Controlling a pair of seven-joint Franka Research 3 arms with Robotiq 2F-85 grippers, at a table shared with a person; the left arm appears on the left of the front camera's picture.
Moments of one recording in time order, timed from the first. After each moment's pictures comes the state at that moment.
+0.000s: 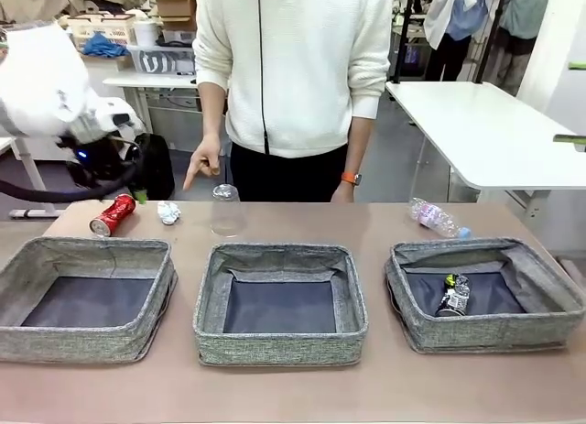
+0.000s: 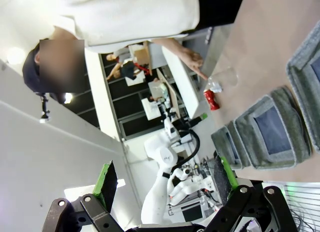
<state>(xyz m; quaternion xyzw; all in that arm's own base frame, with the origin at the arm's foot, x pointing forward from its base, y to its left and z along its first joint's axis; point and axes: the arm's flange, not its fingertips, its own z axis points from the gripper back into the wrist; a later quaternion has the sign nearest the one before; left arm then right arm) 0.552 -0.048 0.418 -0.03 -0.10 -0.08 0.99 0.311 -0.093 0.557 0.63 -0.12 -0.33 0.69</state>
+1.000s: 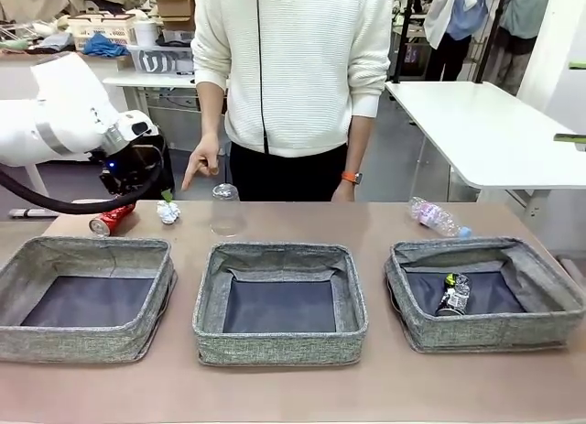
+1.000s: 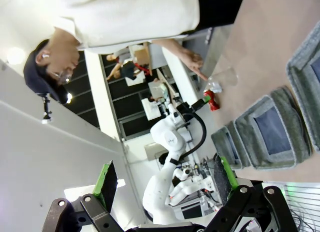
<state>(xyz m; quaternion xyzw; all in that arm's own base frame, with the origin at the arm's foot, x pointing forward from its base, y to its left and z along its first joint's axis) 0.620 -0.053 0.371 -0.11 -0.13 -0.07 0.98 0.311 -0.094 0.557 0.63 -0.12 -0.33 0.69</state>
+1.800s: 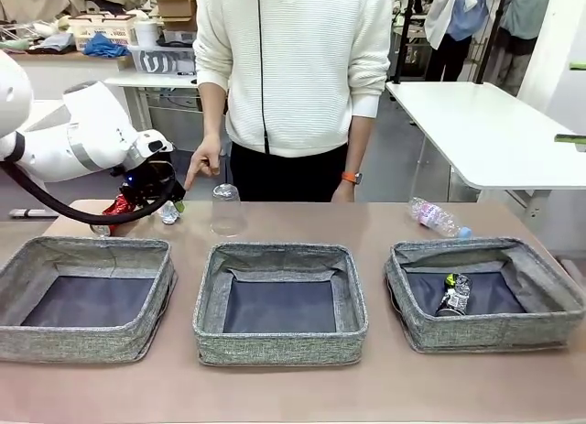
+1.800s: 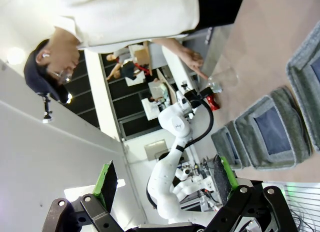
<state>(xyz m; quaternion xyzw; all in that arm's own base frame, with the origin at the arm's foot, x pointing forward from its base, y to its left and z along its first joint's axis) 0.669 -0.057 0.310 -0.11 -0.11 -0.09 0.98 0.311 -0.094 0.557 0.63 -0.12 -0.33 0.69</state>
